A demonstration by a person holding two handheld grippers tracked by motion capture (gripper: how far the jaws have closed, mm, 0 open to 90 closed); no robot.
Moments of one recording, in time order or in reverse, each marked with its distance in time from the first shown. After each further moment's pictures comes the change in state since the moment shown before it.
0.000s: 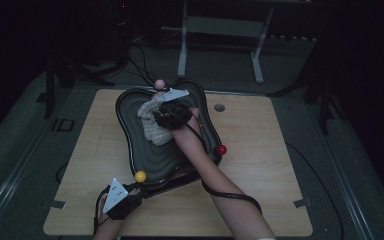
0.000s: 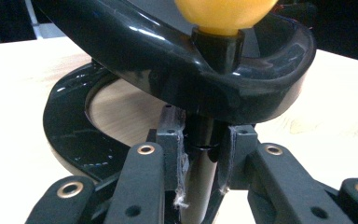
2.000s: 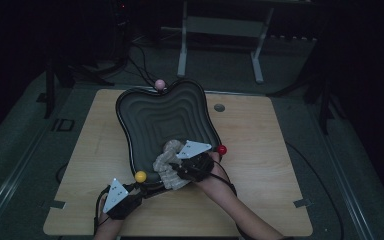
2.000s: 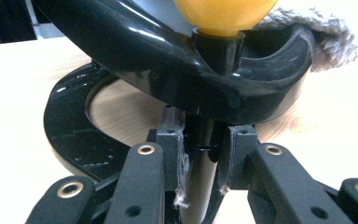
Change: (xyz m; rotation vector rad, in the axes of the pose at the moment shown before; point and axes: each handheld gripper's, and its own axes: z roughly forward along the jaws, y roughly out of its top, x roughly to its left) left arm 0.000 0.001 0.000 0.001 -0.001 -0.005; right arm 0.034 -0.112 -0.069 0.069 0.168 -0.145
